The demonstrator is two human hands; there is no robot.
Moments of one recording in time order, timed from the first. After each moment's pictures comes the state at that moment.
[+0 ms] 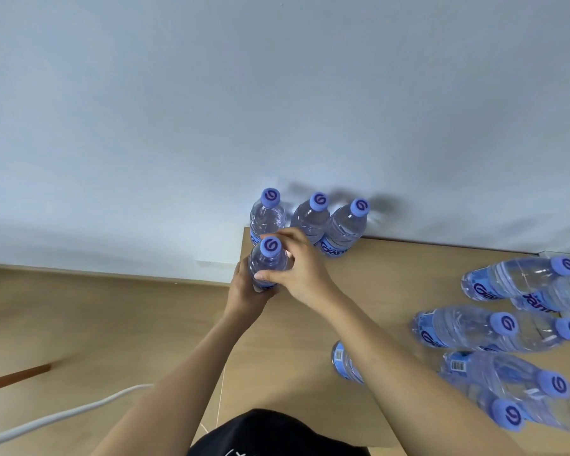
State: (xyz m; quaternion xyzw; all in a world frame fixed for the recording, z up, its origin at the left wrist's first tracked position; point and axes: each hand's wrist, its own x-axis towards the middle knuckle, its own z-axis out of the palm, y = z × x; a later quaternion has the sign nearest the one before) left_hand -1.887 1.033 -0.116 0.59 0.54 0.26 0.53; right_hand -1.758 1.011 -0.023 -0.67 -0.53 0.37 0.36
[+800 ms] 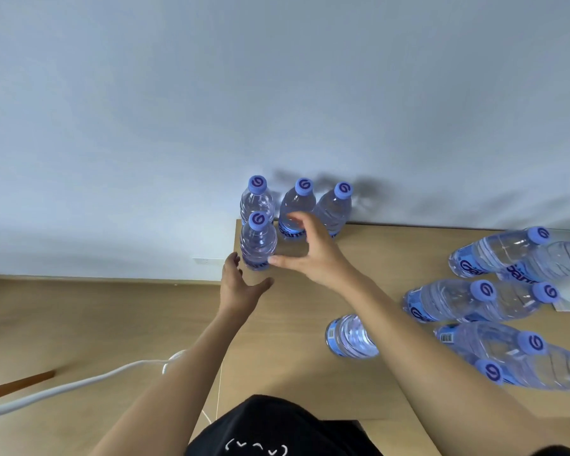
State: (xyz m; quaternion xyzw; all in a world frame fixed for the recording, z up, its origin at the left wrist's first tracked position) left_hand -1.893 1.007 -0.103 0.54 0.61 0.23 0.53; right_hand -1.721 0.981 -0.019 -0.69 -0.53 0.36 0.34
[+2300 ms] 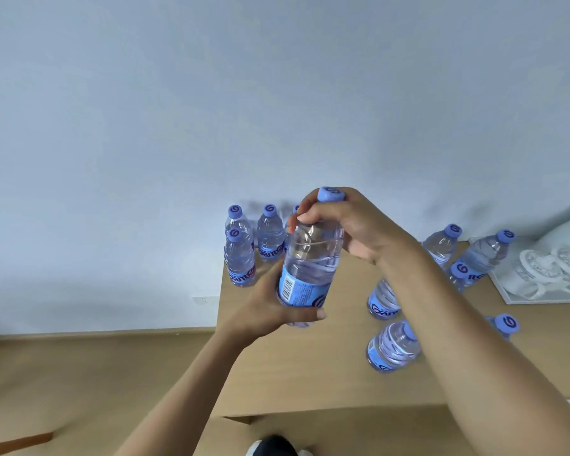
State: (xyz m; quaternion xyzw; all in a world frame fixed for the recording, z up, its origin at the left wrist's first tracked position) left_hand -1.861 0.891 0.091 0.68 0.29 0.20 0.64; right_hand -1.686 0.878 0.190 -0.52 -0.41 0.56 0.50
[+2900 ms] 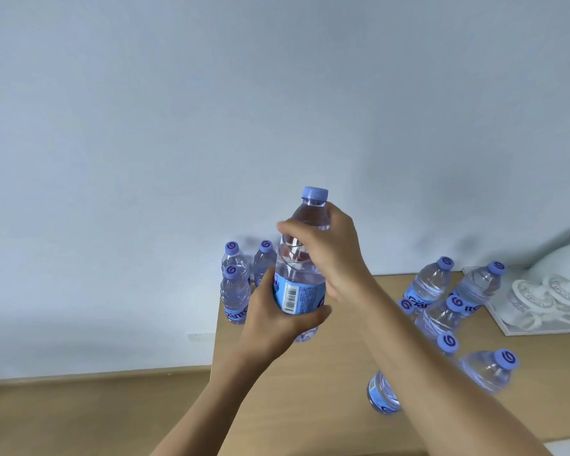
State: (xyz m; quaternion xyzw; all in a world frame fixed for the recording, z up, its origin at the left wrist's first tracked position) left_hand -1.841 0.891 0.126 0.63 0.36 0.35 0.59; right_hand -1.725 0.889 0.206 -0.62 -0.33 0.35 0.62
